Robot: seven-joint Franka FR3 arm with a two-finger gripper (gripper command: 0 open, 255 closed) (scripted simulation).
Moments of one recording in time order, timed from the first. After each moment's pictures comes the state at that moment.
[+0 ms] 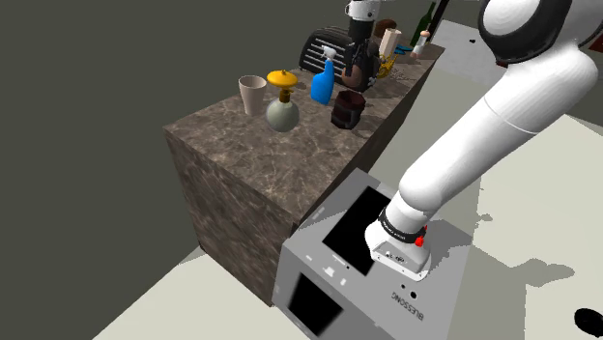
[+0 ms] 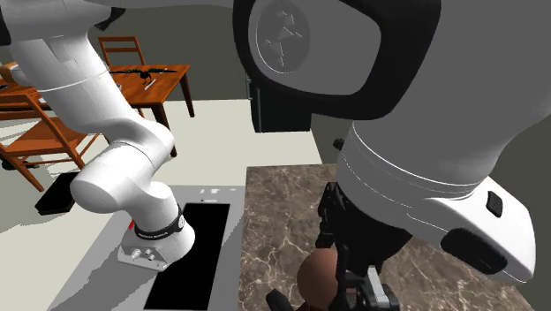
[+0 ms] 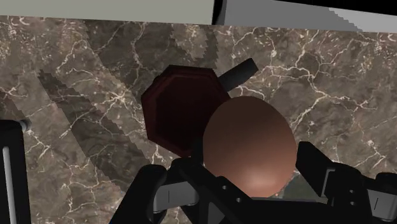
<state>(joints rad) -0.16 -0.16 -0.35 -1.97 -0.10 1.69 -0.57</state>
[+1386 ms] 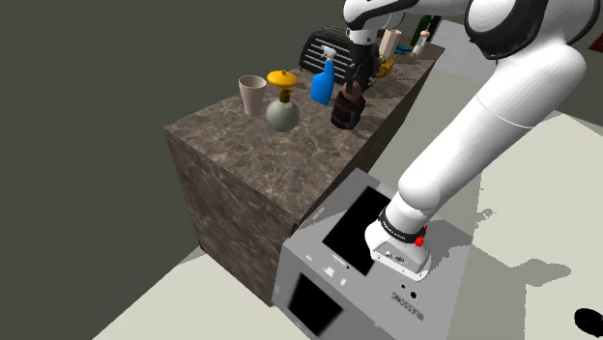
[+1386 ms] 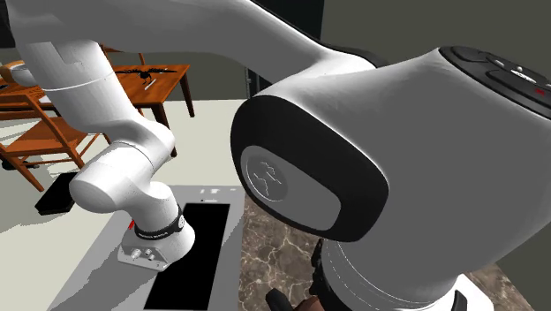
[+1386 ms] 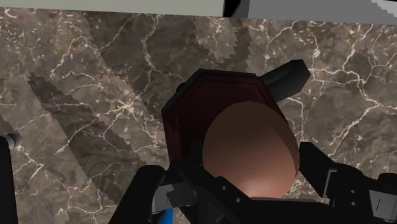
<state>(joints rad) -0.19 -0.10 -0.40 -2.09 -0.10 1.89 -0.63</state>
